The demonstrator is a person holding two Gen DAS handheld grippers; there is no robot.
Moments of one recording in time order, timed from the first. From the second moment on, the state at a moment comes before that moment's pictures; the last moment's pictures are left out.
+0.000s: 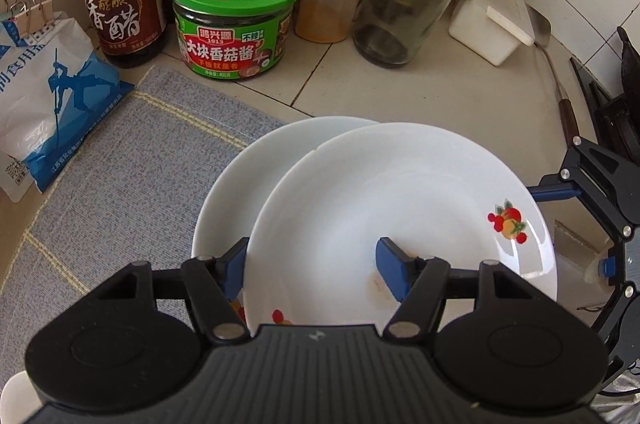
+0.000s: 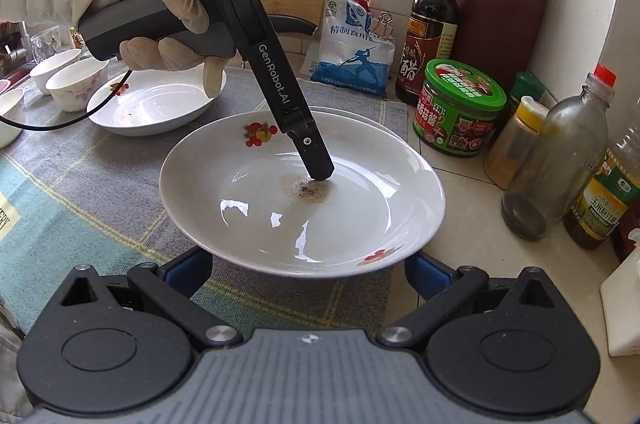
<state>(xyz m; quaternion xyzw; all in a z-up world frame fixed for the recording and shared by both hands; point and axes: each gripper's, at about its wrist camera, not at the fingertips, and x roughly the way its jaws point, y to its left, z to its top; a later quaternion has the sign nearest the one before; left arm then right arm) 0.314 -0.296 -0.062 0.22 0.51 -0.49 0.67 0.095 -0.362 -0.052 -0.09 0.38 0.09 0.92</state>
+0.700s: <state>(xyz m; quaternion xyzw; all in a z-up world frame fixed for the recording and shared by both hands) 0.316 -0.307 -0.062 0.24 0.50 -0.49 0.68 0.096 -0.359 -0.045 -0.08 0.39 0.08 0.92</state>
